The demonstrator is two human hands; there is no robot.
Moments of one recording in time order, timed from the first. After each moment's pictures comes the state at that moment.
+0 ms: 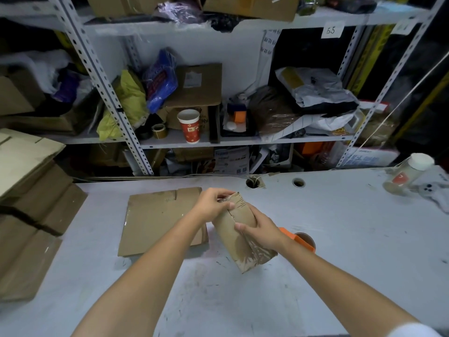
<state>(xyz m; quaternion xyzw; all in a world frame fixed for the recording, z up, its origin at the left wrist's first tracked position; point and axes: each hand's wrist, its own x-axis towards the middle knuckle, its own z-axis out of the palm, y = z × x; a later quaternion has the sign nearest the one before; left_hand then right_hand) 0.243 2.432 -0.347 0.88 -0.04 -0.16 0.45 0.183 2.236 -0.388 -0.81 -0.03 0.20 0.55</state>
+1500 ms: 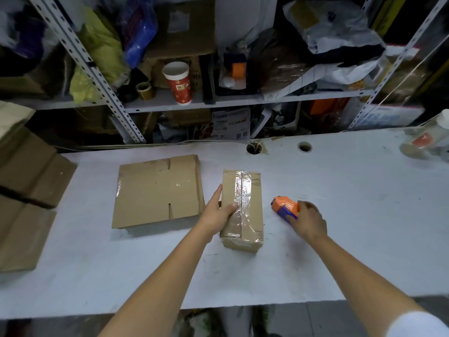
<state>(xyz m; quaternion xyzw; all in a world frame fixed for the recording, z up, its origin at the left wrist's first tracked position) 0.178 2.407 -0.432 0.74 0.15 -0.24 0.61 0.165 2.132 -0.499 -0.95 0.18 0.17 0.16</state>
